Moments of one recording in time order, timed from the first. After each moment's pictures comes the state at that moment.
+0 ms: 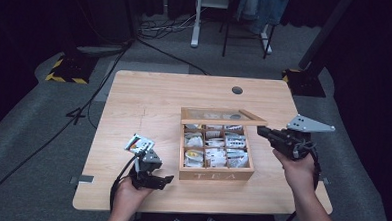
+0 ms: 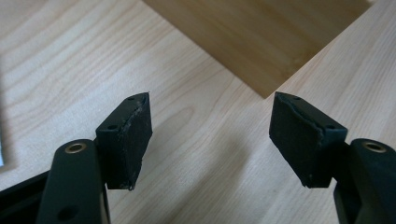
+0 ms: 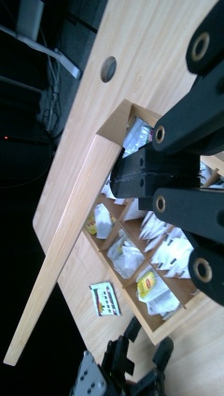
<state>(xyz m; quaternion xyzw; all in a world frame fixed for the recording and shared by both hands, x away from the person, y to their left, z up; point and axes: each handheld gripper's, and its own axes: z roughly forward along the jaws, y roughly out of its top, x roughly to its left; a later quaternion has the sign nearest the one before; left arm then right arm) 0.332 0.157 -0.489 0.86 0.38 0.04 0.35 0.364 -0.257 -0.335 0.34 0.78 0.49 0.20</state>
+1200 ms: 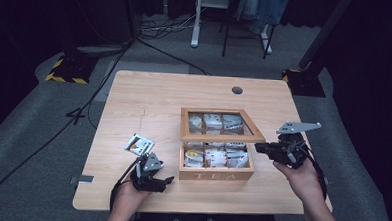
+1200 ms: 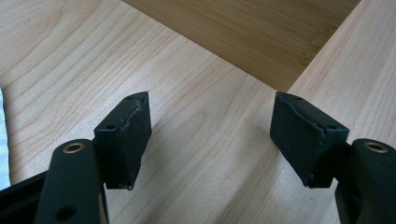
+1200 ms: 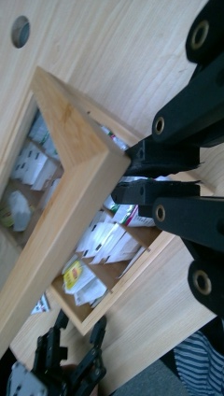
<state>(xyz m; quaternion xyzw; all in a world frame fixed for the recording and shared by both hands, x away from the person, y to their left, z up) 0.325 0.155 -0.503 0.86 0.33 0.11 0.37 0.359 -0.253 -0.343 0.38 0.84 0.37 0.11</state>
